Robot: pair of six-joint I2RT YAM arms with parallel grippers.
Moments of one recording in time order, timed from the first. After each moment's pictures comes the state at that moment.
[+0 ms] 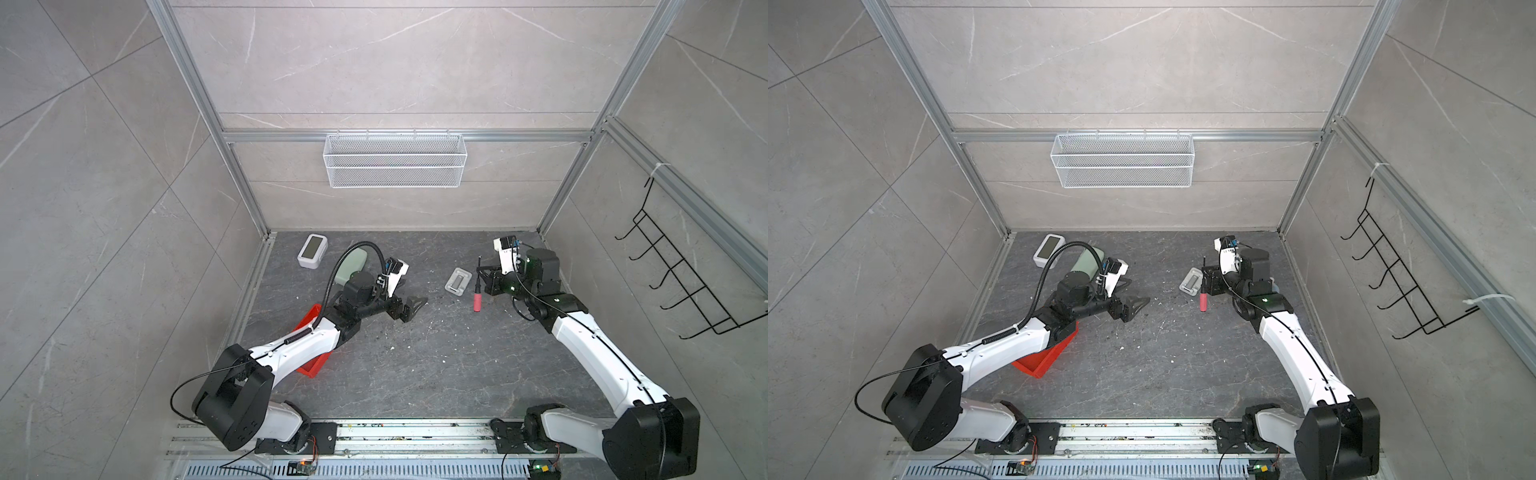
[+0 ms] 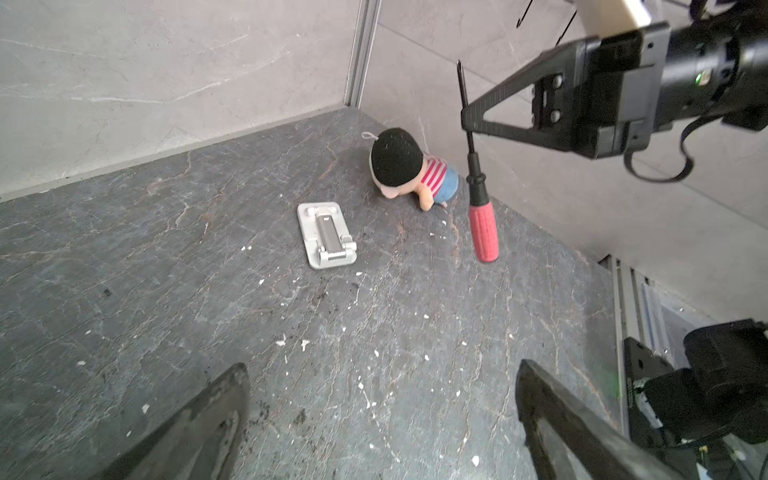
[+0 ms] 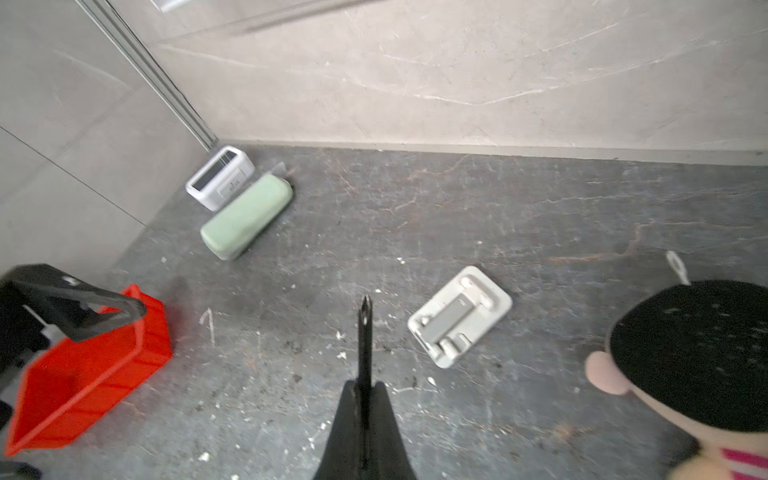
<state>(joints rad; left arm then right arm) -0.65 1.41 0.83 0.31 0.44 -0.15 0.14 1.20 0.93 -0.19 -0.40 0.15</state>
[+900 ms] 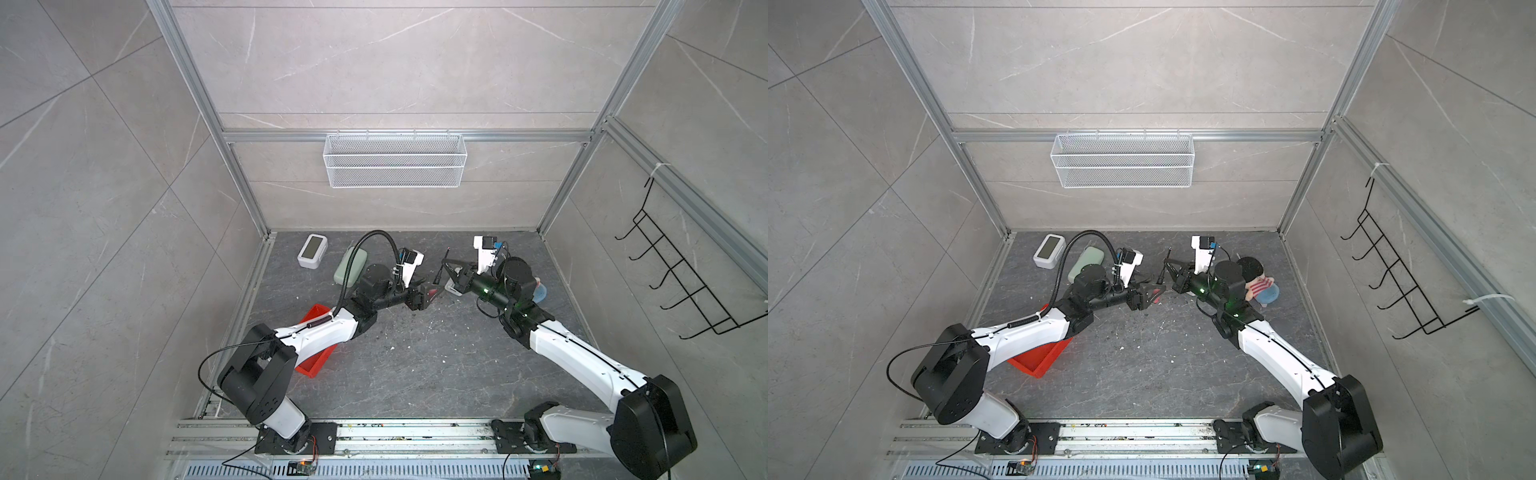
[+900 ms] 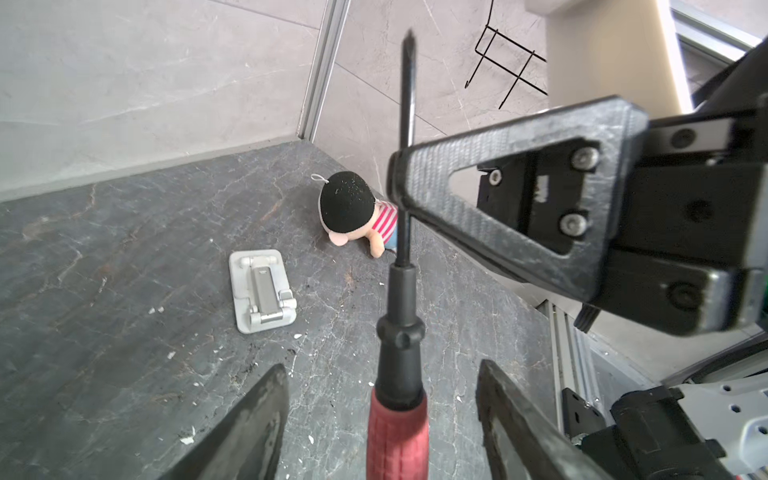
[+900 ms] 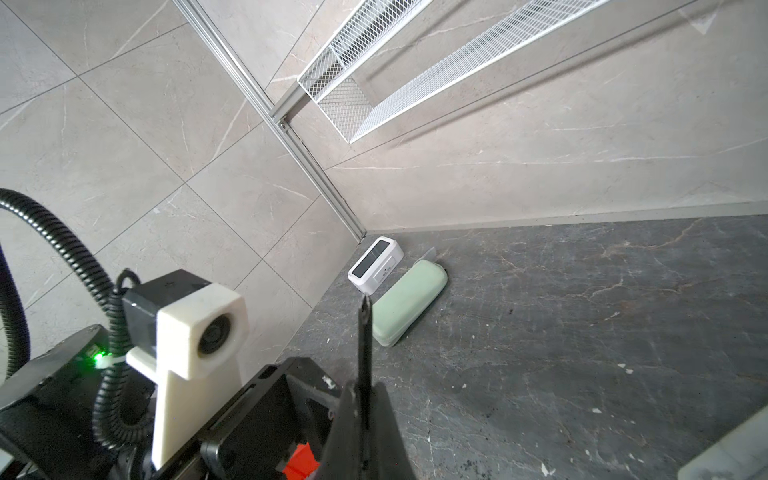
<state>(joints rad) -0.72 1.57 0.95 0.45 0.48 -0.30 0.40 1.24 0.79 0.40 -0.39 0.55</state>
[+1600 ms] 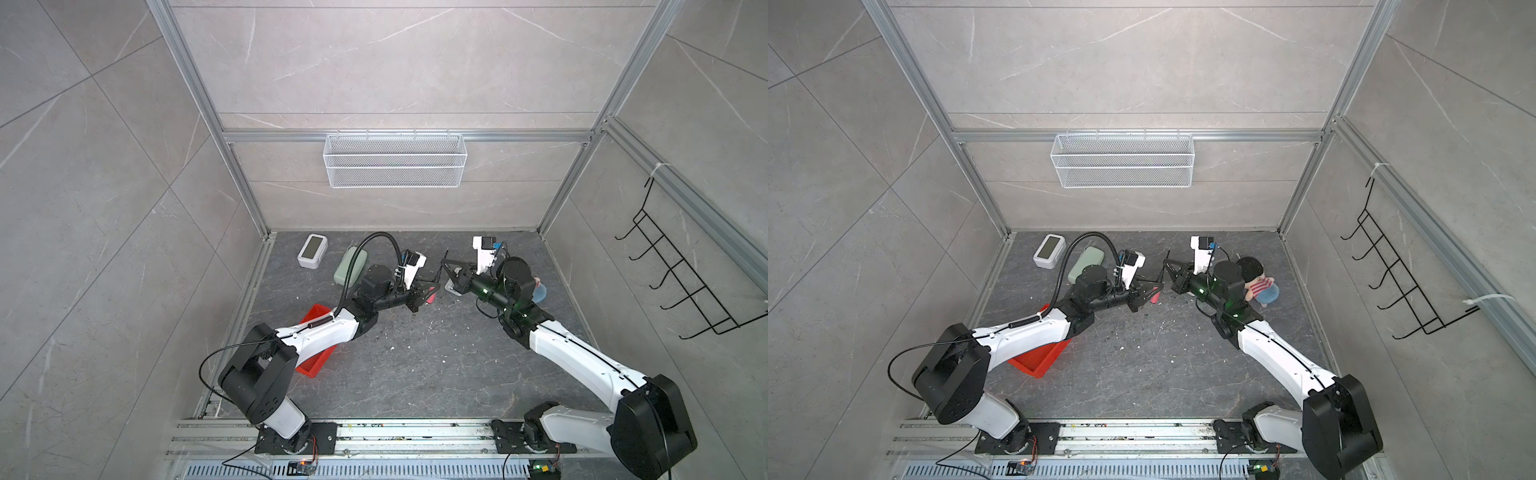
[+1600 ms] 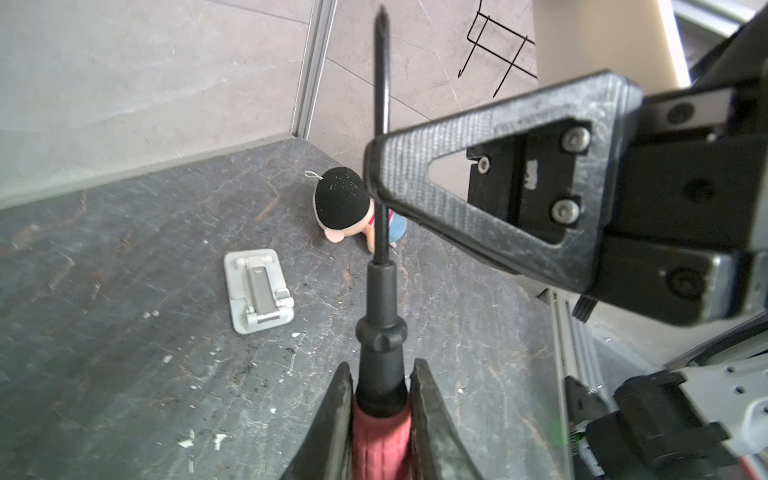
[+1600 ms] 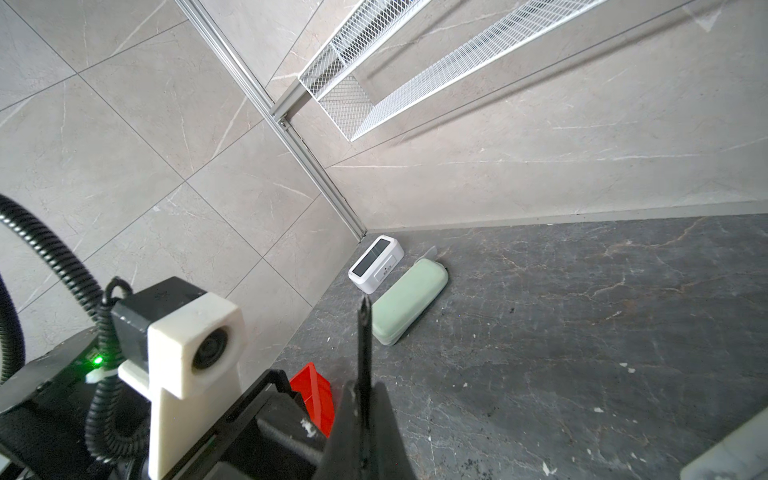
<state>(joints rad) -0.72 1.57 0.95 0.45 0.48 -0.27 0.41 1.24 0.79 0.40 -0.39 0.55</state>
